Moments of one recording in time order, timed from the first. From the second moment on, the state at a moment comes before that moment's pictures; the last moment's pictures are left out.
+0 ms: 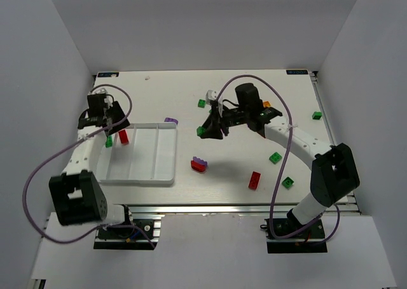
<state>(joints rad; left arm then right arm) 0.14 1.45 1.07 -0.47 -0.04 -0.30 0.58 1.59 1.23 -0.18 -0.95 -0.33</state>
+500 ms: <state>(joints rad) 0.12 0.84 0.51 -0.04 0.62 -0.77 0.79 1.64 1.21 -0.13 -0.94 -0.63</state>
